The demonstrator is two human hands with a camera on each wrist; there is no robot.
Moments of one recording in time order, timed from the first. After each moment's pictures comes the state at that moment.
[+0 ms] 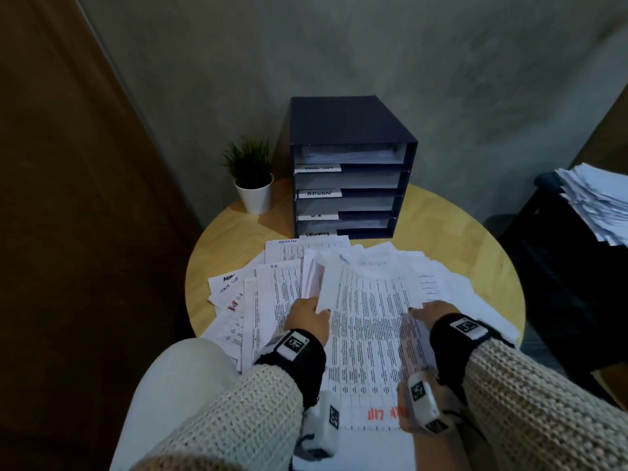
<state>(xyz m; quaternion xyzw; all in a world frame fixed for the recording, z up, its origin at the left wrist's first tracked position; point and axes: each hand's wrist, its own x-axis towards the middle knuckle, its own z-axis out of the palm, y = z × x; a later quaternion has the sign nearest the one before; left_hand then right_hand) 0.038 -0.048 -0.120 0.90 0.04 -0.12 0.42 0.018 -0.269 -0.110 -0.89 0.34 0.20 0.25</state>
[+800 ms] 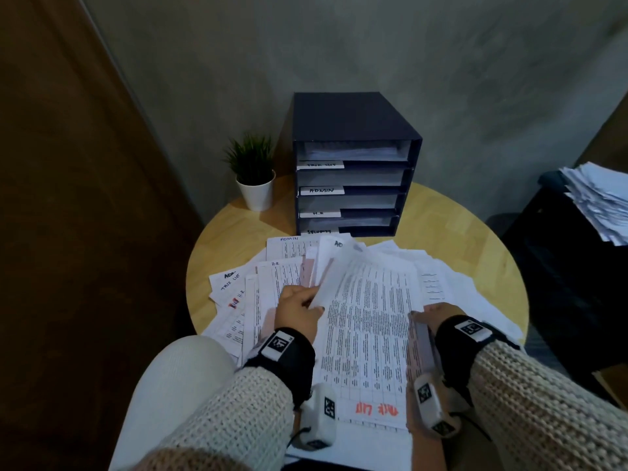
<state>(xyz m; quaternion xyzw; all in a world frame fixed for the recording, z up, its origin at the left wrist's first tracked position) 0.042 -0.035 -0.125 0.83 0.03 -0.03 0.56 0.015 -0.276 -0.115 -0.84 0.37 0.17 0.36</state>
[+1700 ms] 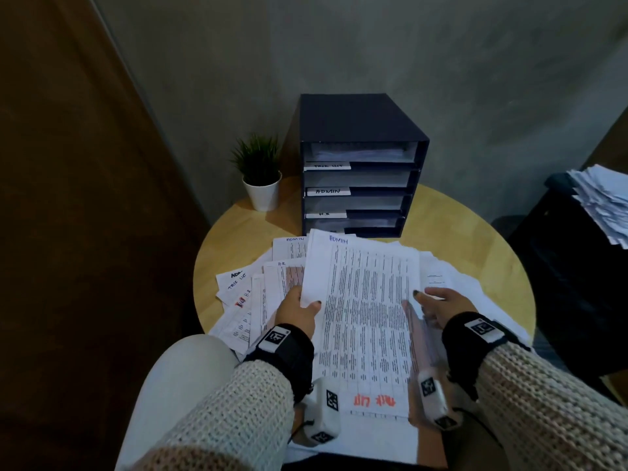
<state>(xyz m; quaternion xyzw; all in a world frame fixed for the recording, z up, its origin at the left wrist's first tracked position) 0.045 -0.023 -0.118 0.82 0.08 -0.10 0.55 0.016 -0.284 -0.128 -0.79 0.33 0.02 0.52</state>
